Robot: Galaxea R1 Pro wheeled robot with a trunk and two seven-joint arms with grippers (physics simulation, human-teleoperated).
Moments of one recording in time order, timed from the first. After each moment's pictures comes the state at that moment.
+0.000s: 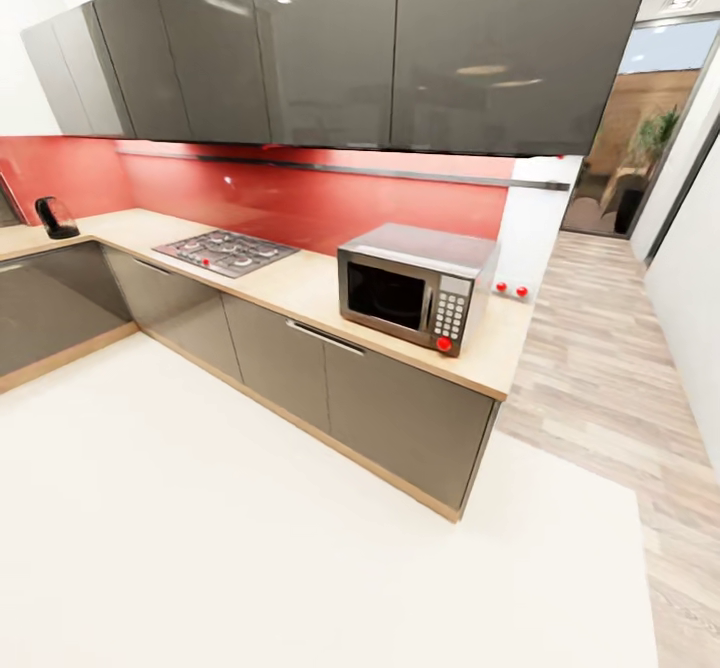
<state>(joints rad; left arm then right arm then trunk) -0.04 0.08 0.01 -0.07 0.13 -0.04 0.01 0.00 -0.01 0.00 -0.17 0.01 -0.06 0.00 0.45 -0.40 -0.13</state>
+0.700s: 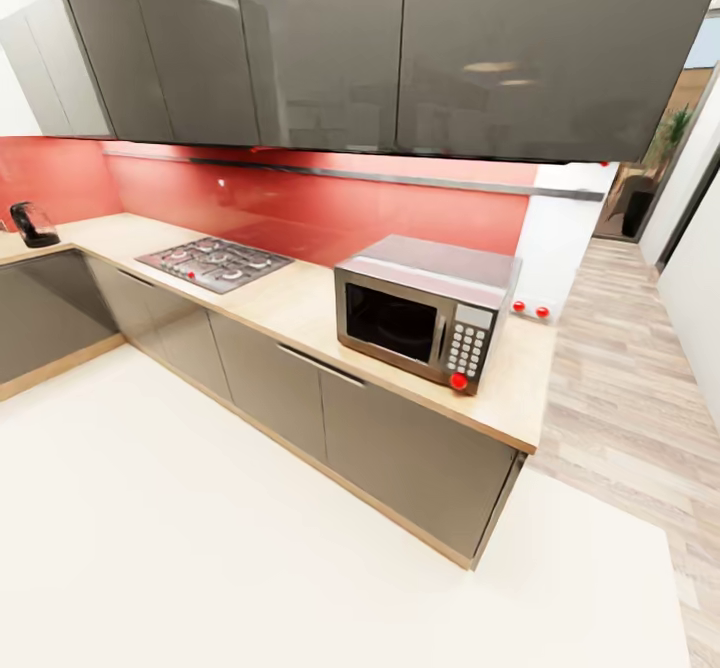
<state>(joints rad) -0.11 0.07 0.01 -0.42 0.13 -0.07 0.01 0.00 -0.02 0.01 -0.58 0.05 -0.14 0.01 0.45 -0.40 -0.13</state>
